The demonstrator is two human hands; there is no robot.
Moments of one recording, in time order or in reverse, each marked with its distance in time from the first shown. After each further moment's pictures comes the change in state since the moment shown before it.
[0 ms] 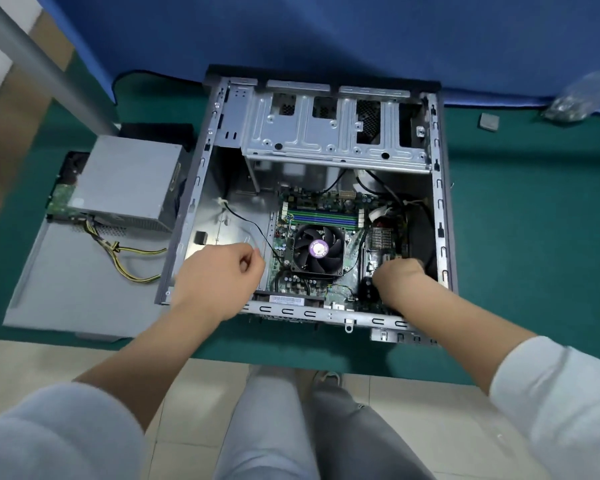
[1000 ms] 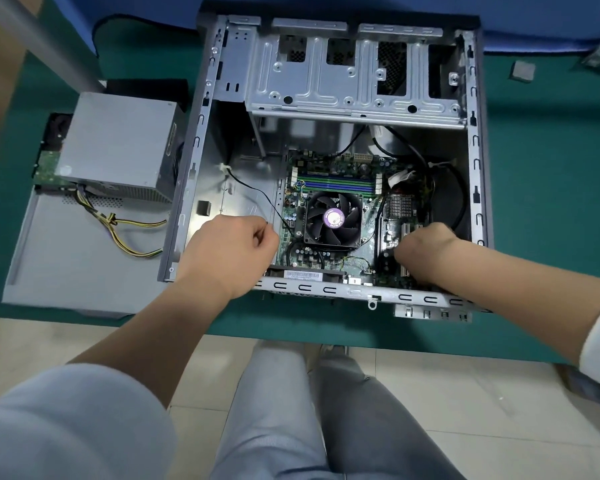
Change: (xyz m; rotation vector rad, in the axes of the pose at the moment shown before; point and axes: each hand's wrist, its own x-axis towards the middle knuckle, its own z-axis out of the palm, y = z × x) left_hand 0.003 -0.002 0.000 -0.060 -0.072 0.051; right_hand -0.005 0.007 0.002 -0.250 0.066 -0.133
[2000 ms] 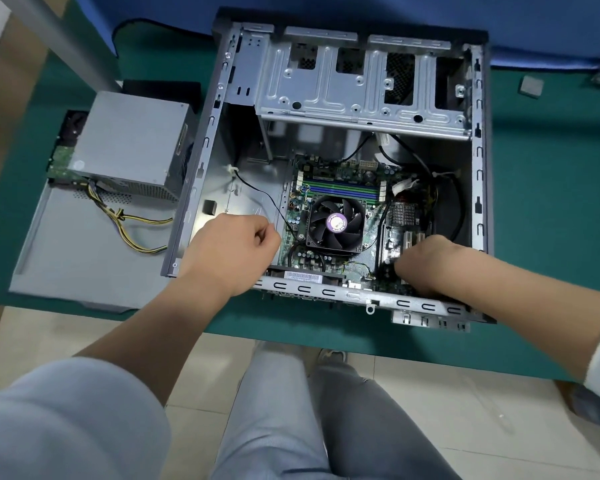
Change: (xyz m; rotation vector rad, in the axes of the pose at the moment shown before) left_hand -0.001 0.001 -0.001 -0.006 -0.006 -0.051; right_hand -0.001 0.002 0.001 0.053 -0.027 -0.120
